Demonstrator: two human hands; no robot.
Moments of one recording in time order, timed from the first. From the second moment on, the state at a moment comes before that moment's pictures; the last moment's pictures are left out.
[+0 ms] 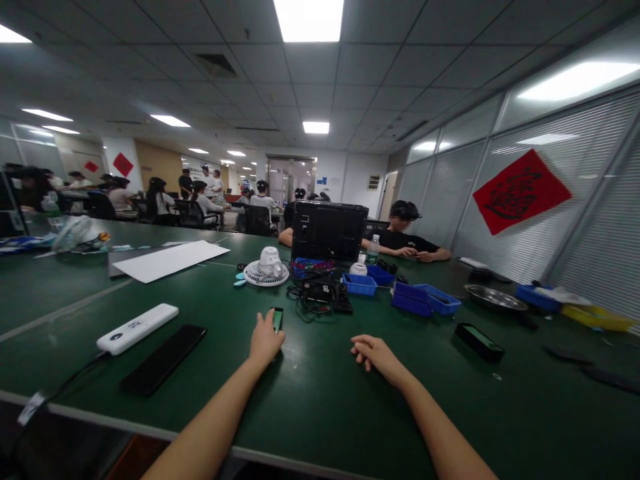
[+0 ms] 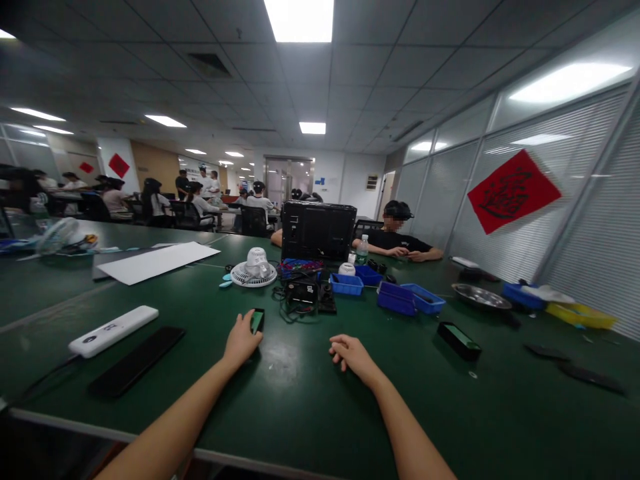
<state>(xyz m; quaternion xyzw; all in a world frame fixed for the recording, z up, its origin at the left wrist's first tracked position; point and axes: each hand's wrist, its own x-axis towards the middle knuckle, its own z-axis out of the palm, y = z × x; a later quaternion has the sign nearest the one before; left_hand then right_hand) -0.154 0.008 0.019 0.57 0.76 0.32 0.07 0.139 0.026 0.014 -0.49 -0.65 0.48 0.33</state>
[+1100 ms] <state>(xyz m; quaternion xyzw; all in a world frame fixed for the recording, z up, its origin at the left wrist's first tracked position) -0.220 0.014 0.025 0.47 0.82 0.33 0.03 0.102 0.042 0.031 -0.58 -0.77 0.22 0.15</state>
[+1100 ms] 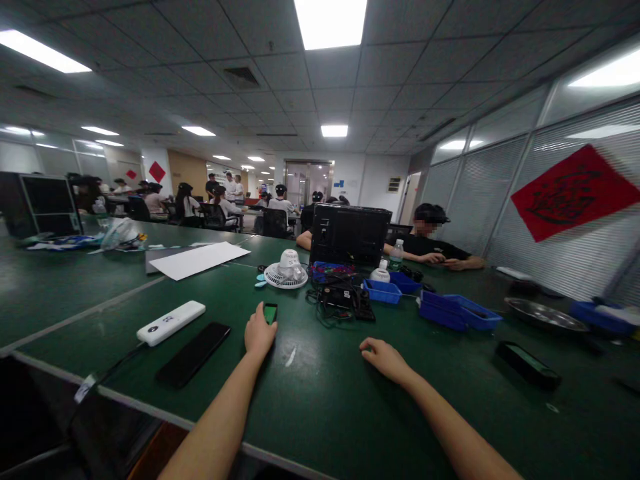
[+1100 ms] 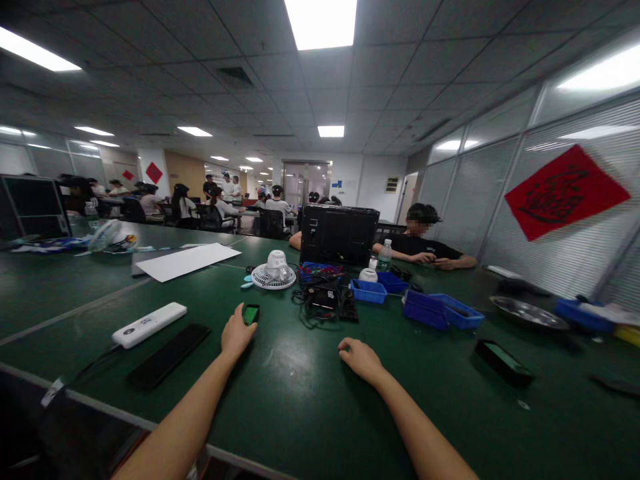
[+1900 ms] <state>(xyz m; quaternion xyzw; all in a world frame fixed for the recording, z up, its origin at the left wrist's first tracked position) -0.194 0.007 0.029 0.49 0.79 0.35 0.07 0.117 0.043 0.014 -0.55 -0.73 0.30 0.28</state>
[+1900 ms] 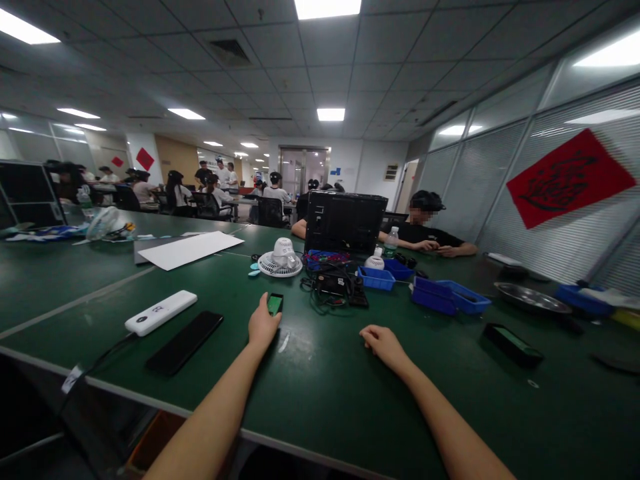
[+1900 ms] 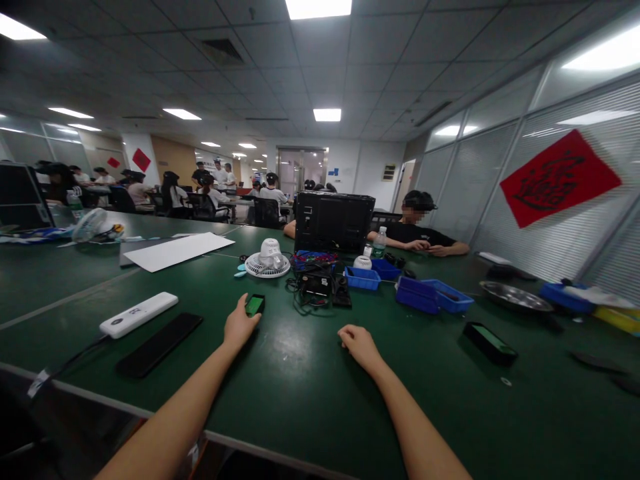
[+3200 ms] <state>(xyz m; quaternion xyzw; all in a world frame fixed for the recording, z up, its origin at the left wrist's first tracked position) -0.032 0.015 -0.007 0.49 0.38 0.50 0.60 0.109 0.020 0.027 -0.68 -0.71 0.02 0.18</state>
